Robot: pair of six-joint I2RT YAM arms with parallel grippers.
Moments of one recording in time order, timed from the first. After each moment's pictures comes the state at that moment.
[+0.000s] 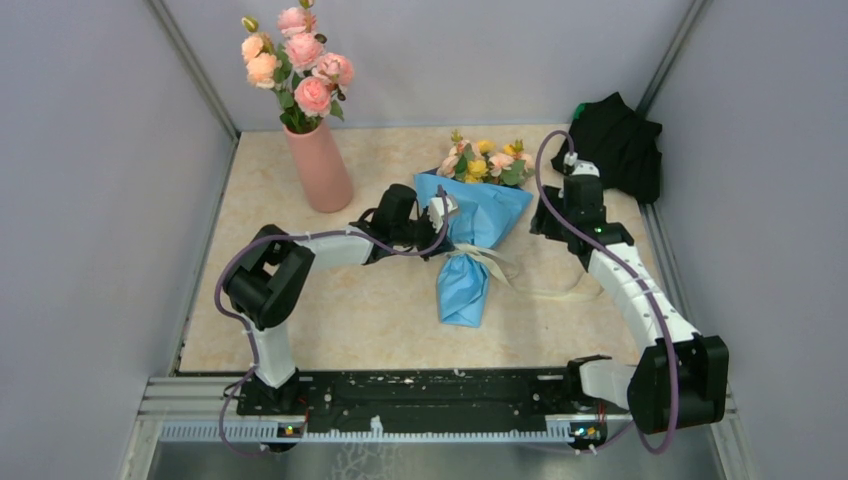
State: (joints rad) left arm -0.67 1.88 1.07 0.25 0.55 0.19; right arm 0.16 1.18 0.89 -0.40 0.07 0.32
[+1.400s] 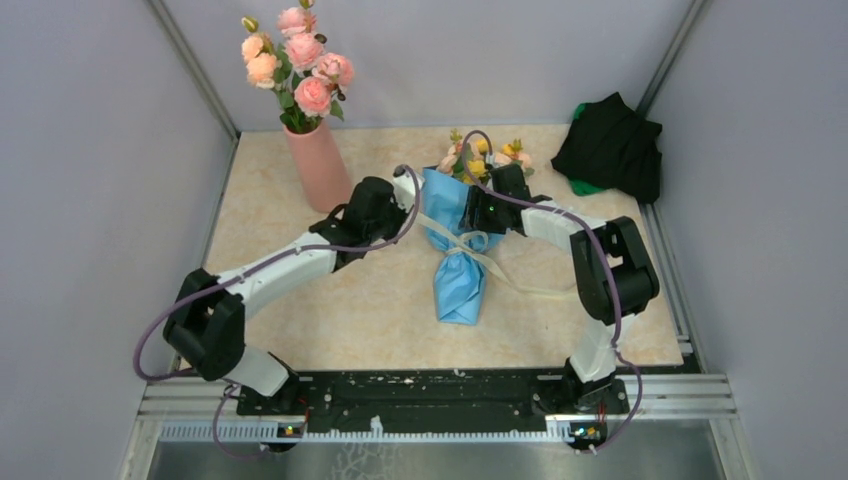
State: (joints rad) left arm -0.68 1.54 1.03 -0.07 -0.12 0.14; right arm 0.38 1.80 1.11 -0.14 -0.19 0.45
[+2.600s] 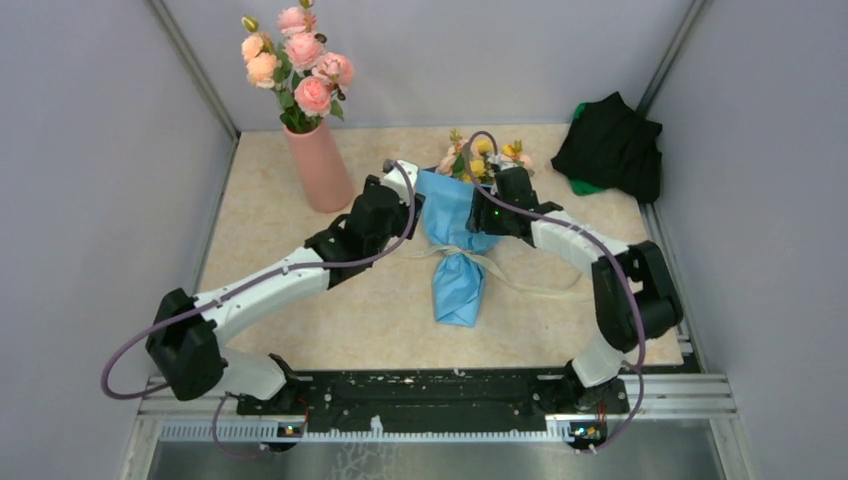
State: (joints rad) left arm -0.82 1.35 1.03 -0.10 -0.54 -0.03; right arm 0.41 1.66 1.04 -0.17 -0.09 0.42
